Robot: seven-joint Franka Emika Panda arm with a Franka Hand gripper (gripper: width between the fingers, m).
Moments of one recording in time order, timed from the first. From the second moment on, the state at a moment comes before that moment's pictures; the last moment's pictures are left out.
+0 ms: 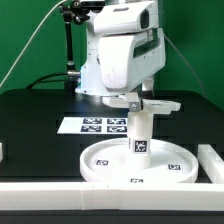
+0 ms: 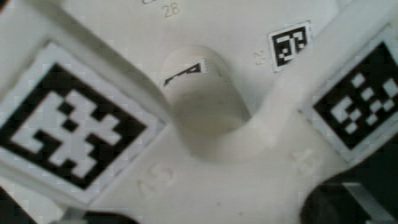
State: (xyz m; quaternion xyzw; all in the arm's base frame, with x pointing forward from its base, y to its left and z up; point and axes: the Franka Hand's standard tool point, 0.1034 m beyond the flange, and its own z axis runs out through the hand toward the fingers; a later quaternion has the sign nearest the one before) arm 0.551 0.027 0.108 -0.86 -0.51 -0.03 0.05
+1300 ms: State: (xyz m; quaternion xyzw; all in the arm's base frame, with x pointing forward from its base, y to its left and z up) arm 0.560 -0.006 0.108 -0.99 -0.03 -0.05 0.10
